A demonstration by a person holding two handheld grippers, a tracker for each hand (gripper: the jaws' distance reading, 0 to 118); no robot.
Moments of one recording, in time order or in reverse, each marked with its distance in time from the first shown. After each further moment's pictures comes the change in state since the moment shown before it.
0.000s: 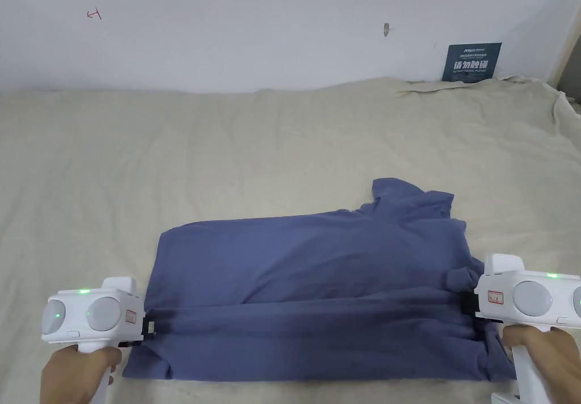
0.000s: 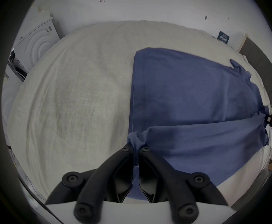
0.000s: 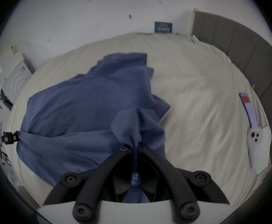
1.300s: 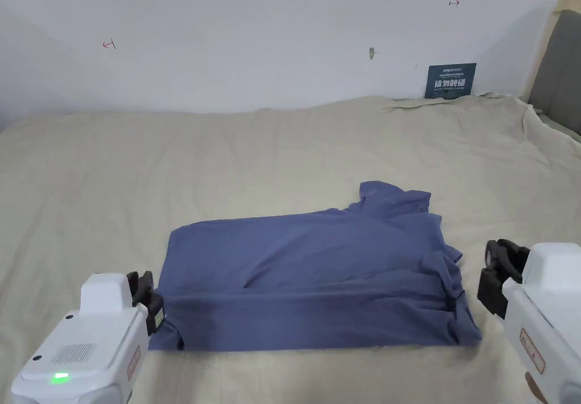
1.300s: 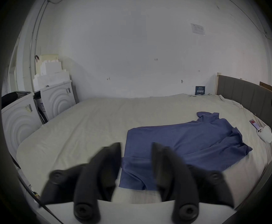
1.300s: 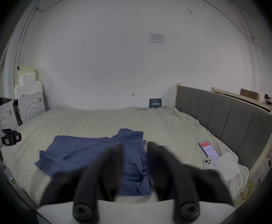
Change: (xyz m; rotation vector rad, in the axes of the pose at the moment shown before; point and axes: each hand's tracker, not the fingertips) left arm 0.028 -0.134 0.190 0.767 0.027 -0.029; right arm -0.033 -0.118 0.251 0.737 -0.039 0.081
